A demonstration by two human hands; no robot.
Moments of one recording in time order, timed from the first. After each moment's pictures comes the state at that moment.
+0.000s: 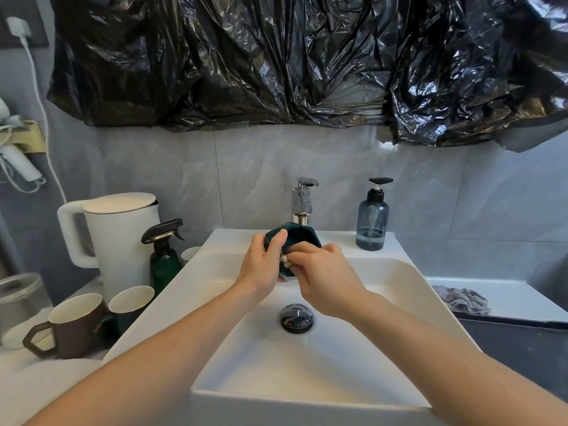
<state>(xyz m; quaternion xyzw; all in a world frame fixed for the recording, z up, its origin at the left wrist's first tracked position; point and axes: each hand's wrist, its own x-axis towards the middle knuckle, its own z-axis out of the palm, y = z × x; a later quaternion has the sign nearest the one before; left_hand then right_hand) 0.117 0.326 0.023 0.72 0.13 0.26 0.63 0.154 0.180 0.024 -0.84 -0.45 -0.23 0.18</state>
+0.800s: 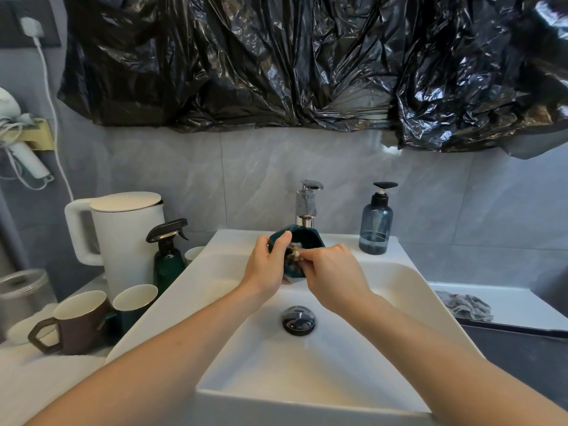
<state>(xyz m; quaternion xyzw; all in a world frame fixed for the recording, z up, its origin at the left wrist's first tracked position) 0.116 0.324 0.024 0.70 0.14 0.26 0.65 0.153 0.179 0.033 -0.87 -0.37 -0.28 0.16</state>
